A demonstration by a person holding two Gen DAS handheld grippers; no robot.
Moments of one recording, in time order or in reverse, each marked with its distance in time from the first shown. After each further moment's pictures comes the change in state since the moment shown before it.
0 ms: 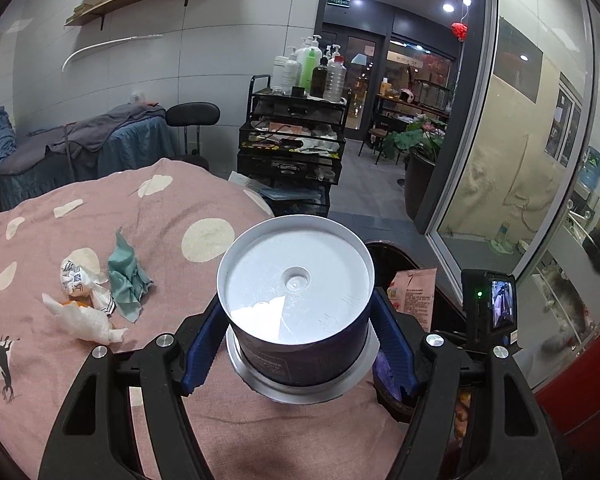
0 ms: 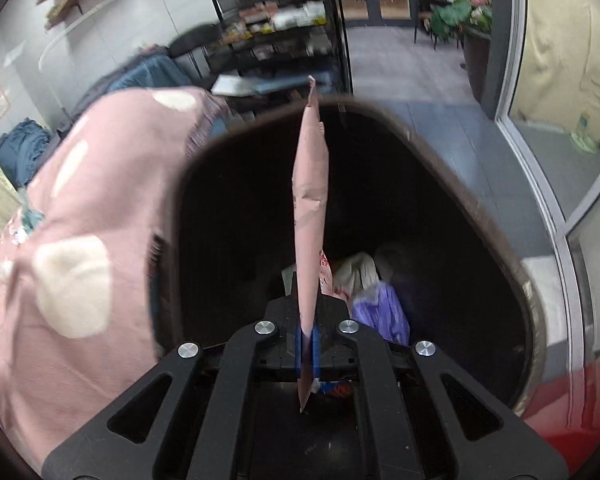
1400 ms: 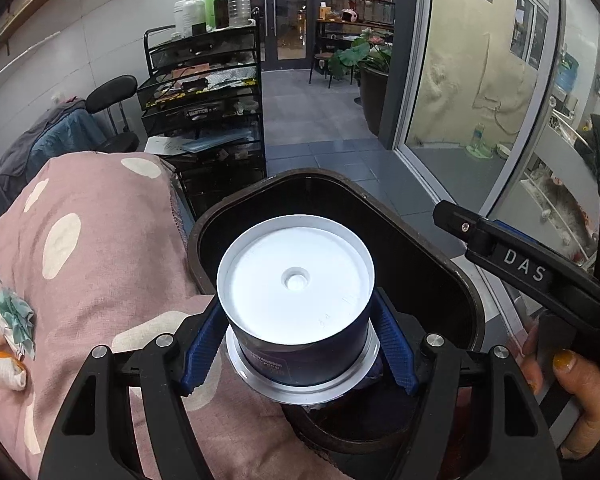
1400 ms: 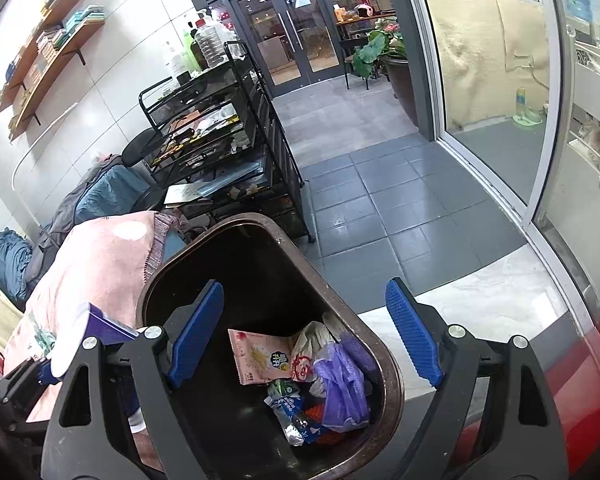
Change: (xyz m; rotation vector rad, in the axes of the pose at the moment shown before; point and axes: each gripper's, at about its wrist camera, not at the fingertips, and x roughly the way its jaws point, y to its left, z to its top) left arm 0.104 -0.108 -0.009 0.237 0.261 -0.075; right arm -0.085 -0.079 0.022 0.263 -0.297 -0.059
